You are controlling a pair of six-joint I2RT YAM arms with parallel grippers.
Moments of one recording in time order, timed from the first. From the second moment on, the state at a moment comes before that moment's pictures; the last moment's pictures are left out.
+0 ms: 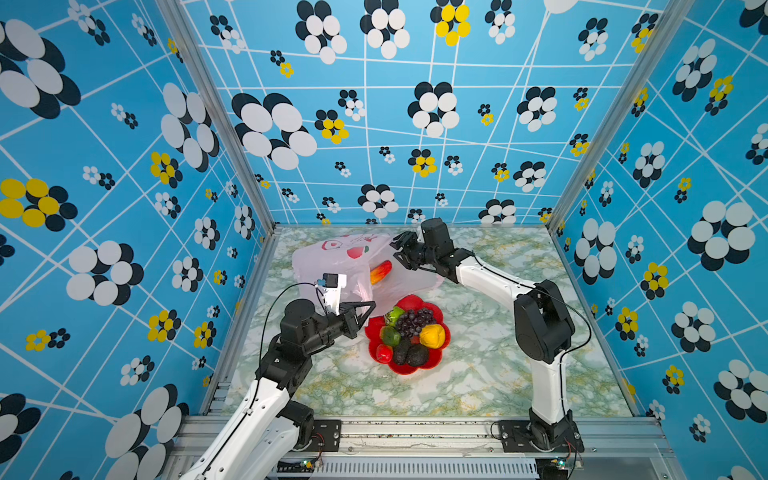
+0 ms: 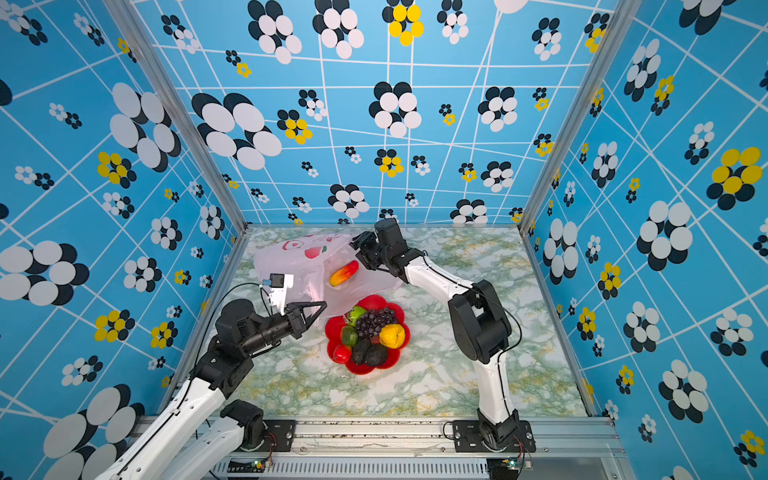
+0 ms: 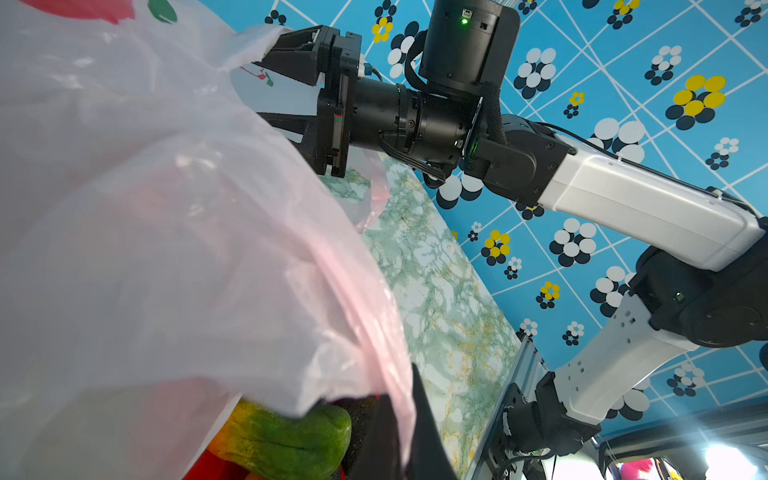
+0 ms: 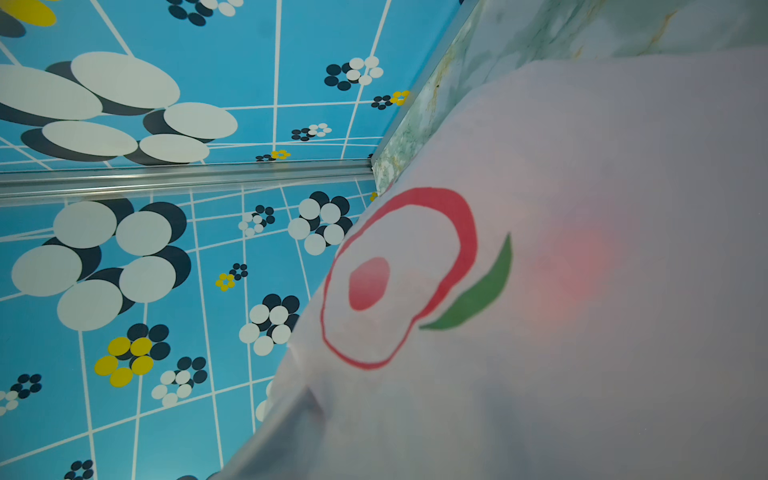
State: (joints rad) left arm -0.34 0.71 0.53 -0.01 0.57 -0.62; right arm 0.59 2.06 1.65 -0.06 -0.30 1.31
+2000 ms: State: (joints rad) left arm -0.35 0.88 0.77 -0.37 0.46 -0.63; right arm 0.82 1.30 1.13 -0.87 -0.18 1.00
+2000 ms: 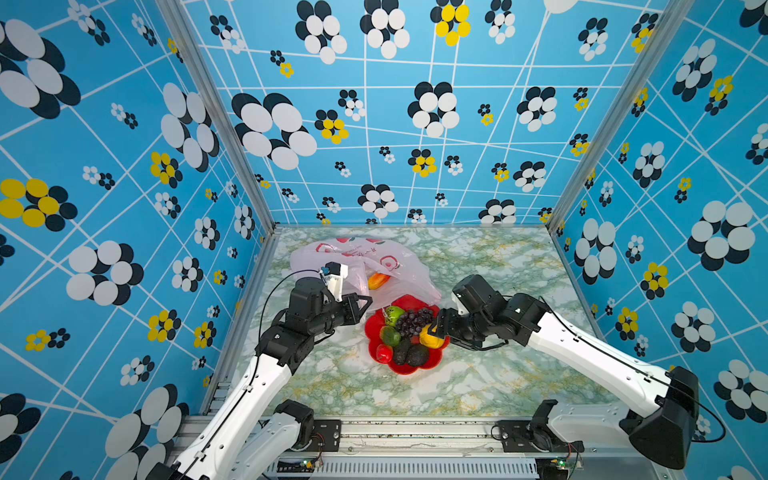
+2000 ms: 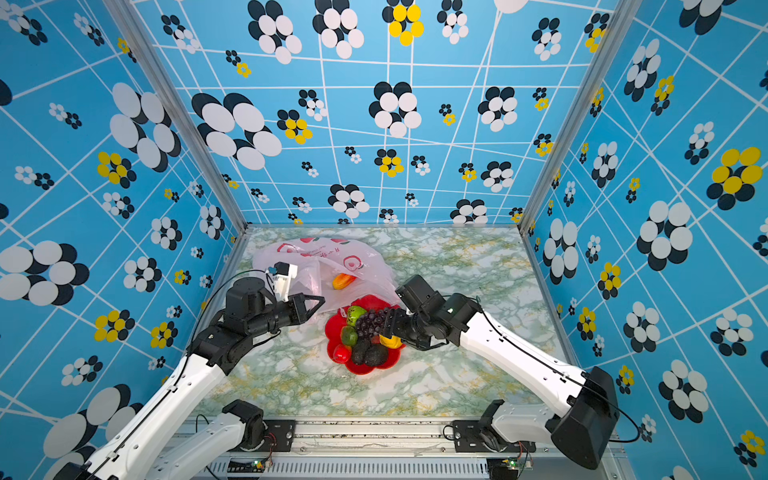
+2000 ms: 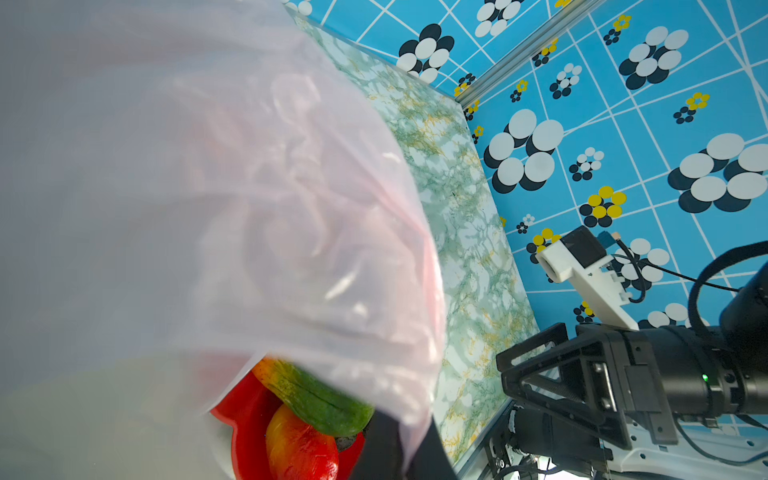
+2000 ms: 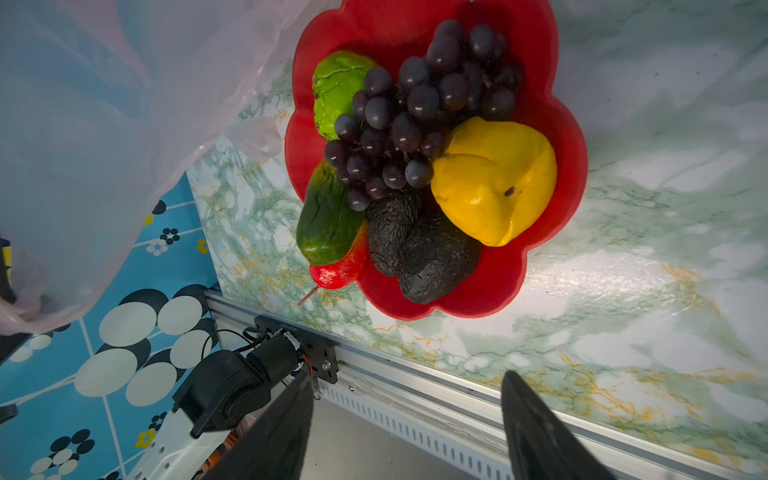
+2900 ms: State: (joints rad) left arm -0.35 0.87 0.77 -0.38 0.46 -0.63; right arm 0.92 1.71 1.44 -0.86 -0.21 0.91
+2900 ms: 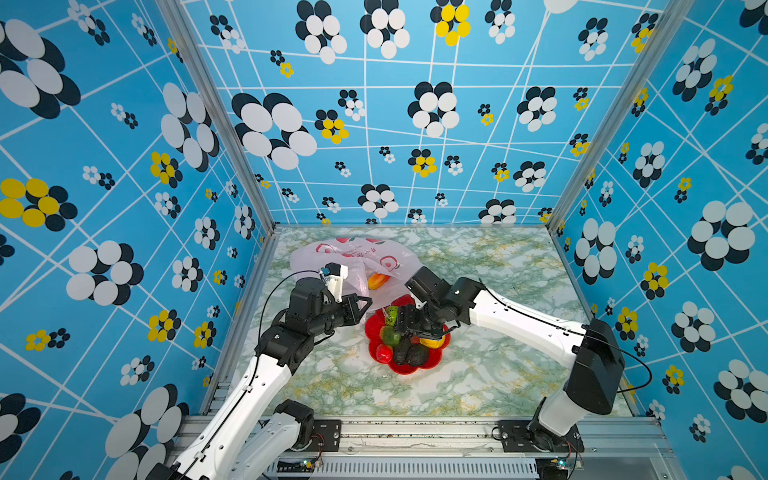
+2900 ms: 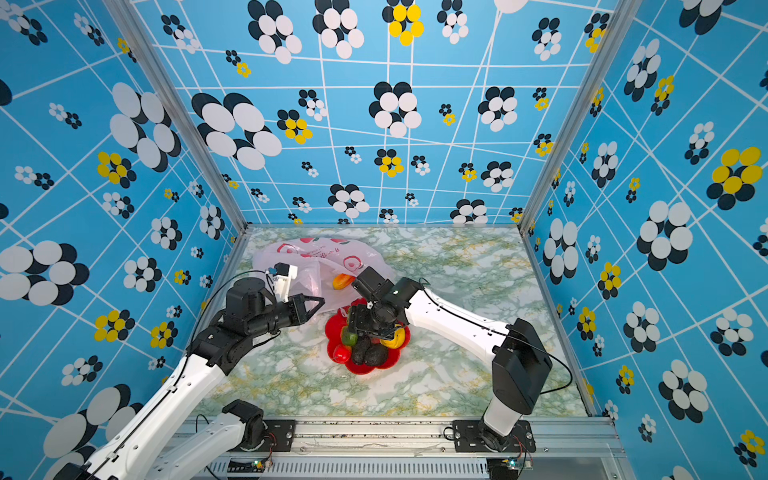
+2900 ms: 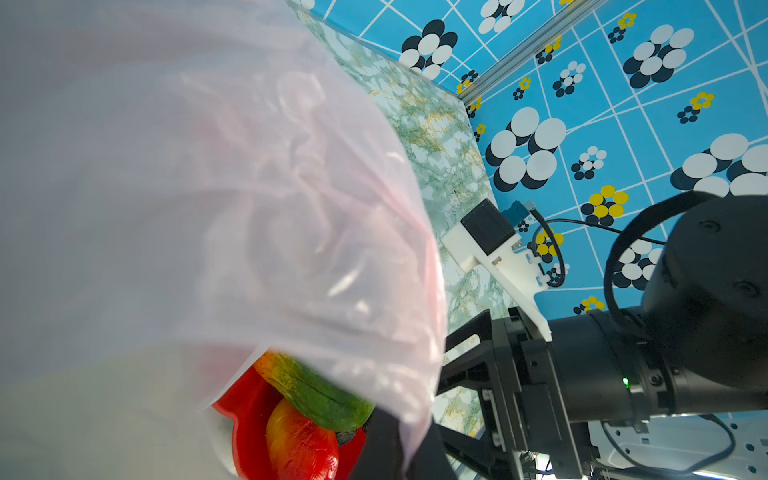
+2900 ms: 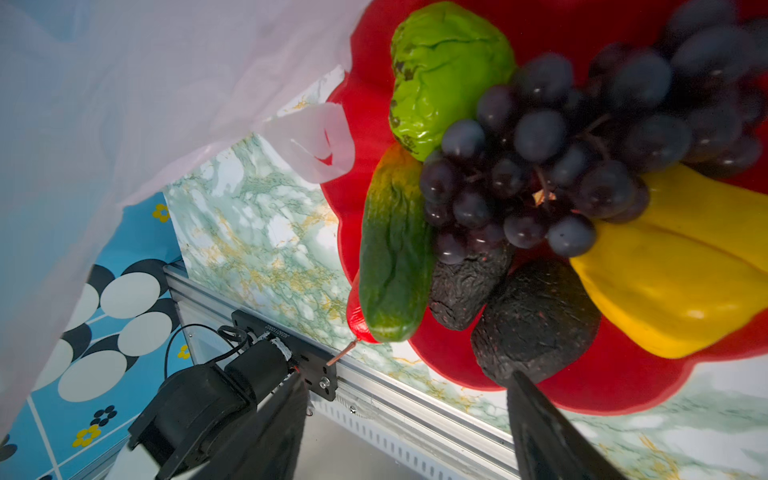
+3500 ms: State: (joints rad) left arm -0.35 0.85 0.77 -0.41 0.46 -0.63; right arm 0.96 1.85 1.53 -0.88 -0.23 0.87
